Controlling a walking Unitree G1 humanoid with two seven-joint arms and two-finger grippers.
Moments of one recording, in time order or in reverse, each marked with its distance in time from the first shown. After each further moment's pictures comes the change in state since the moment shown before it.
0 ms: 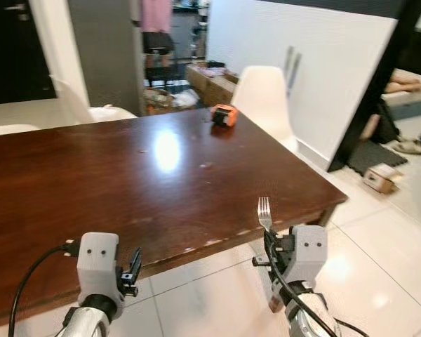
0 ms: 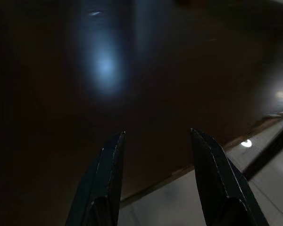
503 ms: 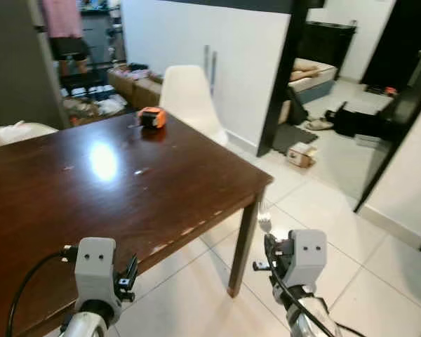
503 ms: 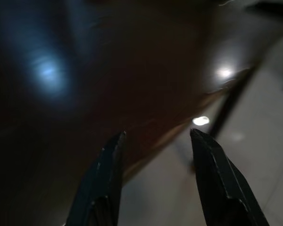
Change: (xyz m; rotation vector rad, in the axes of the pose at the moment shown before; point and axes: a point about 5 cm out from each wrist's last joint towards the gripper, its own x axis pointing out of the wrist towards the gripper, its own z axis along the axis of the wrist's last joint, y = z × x) left arm -0.001 0.001 -0.009 -0.006 0.035 0.011; right arm -0.003 -0.003 -0.007 -0.010 0.028 -0.003
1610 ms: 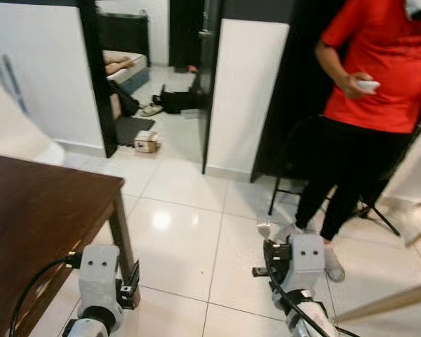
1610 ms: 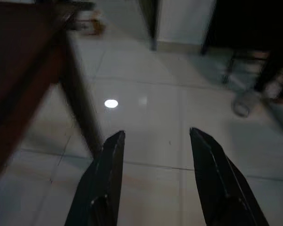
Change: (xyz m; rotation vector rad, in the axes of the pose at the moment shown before) left arm 0.000 0.006 -0.013 0.012 0.032 0.021; right arm -0.001 -0.001 -0.010 -0.016 0.036 0.012
